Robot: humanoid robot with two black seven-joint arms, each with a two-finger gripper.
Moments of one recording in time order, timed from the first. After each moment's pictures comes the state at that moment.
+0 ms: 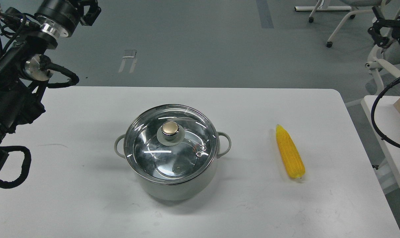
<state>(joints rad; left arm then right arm) -1.02 0.41 -0.95 -0.50 0.44 -0.46 -0.40 0.81 -0.35 1.50 0.68 -0.49 0.49 -0.02</state>
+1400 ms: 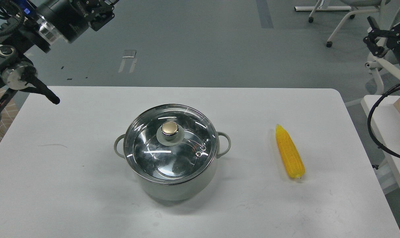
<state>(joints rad) -0.89 0.82 -0.72 -1.31 0.75 -0.28 -0.41 0.73 -0.37 1.52 0.76 -0.48 0.49 0.00</state>
